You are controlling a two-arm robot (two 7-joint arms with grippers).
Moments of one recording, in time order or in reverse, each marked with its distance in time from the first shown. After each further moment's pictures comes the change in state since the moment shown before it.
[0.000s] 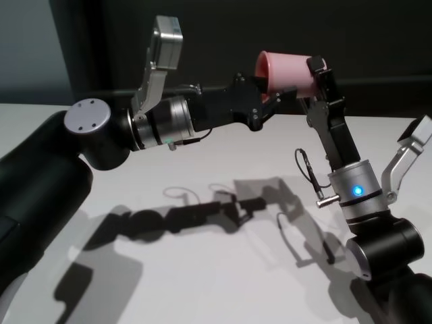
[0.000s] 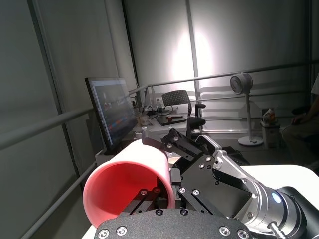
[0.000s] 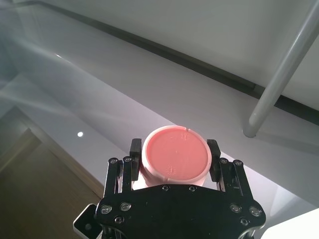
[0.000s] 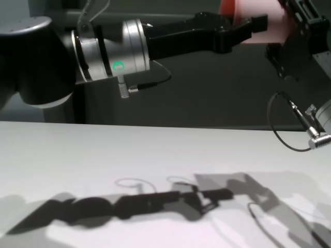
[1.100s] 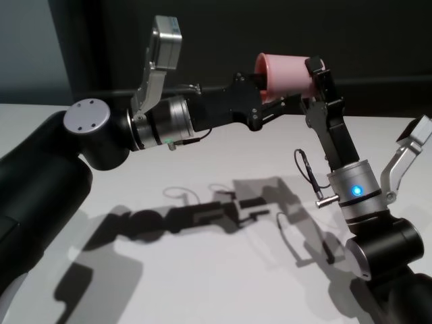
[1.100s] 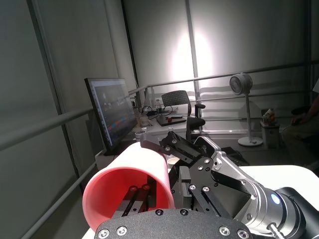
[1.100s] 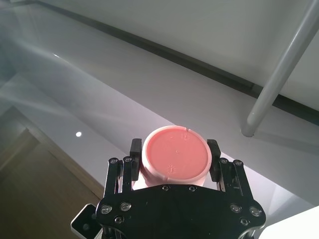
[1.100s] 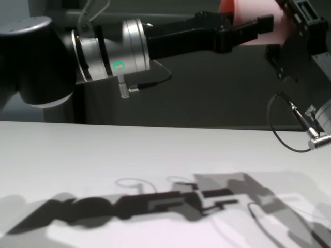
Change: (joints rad) left arm 0.000 0.000 0.000 0.000 0.000 0.000 0.000; right arm 0.000 -0.001 0.001 0.001 -0.001 0.002 -0.002
